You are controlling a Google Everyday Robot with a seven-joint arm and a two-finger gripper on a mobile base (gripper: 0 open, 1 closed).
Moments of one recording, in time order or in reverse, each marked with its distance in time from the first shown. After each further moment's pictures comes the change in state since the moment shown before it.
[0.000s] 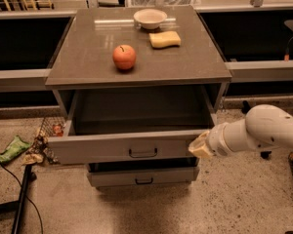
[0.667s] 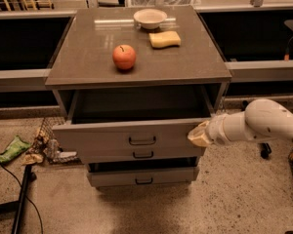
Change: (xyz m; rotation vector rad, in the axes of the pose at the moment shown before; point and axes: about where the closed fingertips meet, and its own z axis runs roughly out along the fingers) arm -0.009 -0.048 0.016 0.041 -0.082 -0.013
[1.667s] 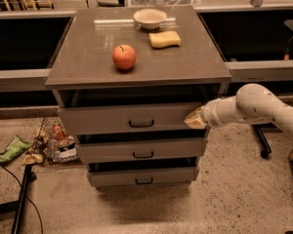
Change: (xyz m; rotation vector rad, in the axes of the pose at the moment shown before) arm -0.016 -0.072 0.037 0.010 -0.040 0.008
